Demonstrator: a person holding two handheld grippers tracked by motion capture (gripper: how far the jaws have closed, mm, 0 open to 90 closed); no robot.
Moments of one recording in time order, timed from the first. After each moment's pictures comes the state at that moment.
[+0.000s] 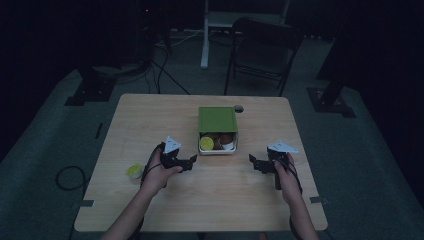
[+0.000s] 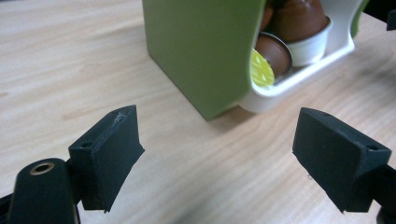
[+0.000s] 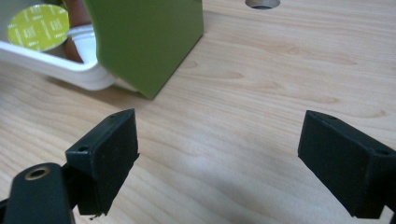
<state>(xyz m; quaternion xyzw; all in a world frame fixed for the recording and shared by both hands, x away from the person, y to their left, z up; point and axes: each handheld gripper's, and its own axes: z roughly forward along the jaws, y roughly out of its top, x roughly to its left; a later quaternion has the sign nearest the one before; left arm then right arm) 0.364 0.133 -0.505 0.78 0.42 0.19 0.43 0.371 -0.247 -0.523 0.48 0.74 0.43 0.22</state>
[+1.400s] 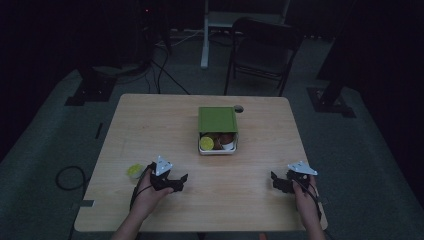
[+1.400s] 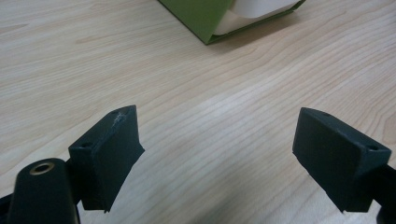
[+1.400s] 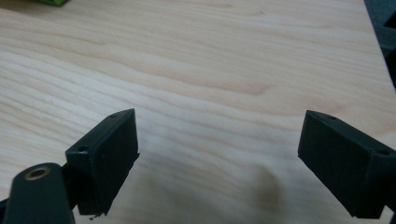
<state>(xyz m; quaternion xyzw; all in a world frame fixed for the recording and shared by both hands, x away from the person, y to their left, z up) 0.308 0.158 -0.524 0.78 0.43 0.20 0.40 0.311 -0.302 -0.545 0.53 0.72 0.34 0.28</state>
